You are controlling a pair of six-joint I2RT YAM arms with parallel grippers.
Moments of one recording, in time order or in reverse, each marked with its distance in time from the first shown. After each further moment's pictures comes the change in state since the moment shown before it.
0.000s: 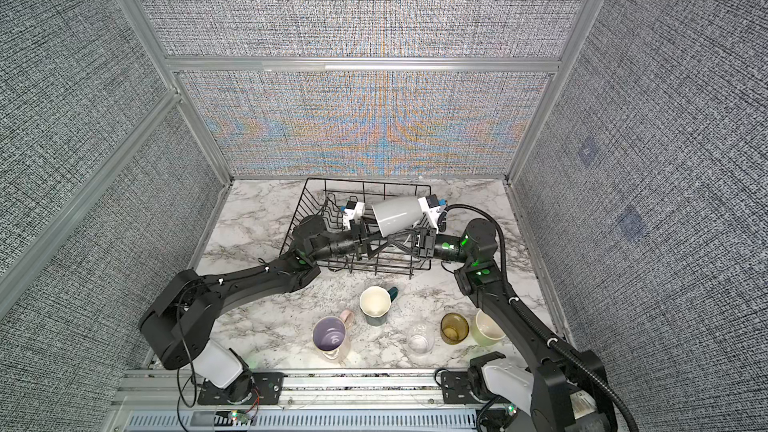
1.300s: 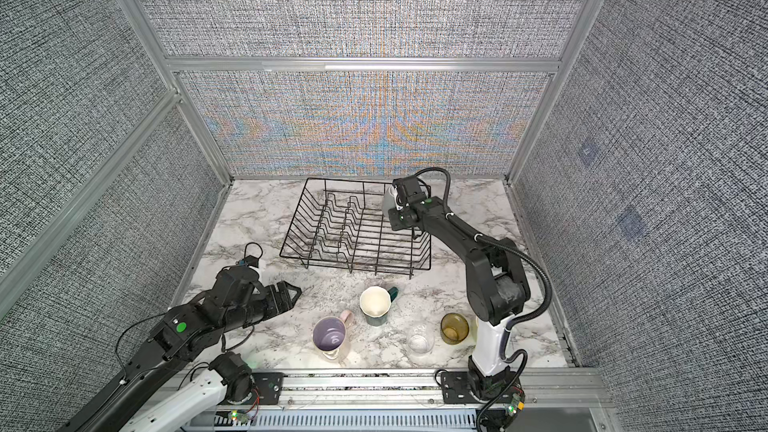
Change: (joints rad) left arm 0.082 -0.941 -0.149 -1.654 -0.629 0.582; right arm 0.154 0.772 0.814 -1.107 1.186 -1.062
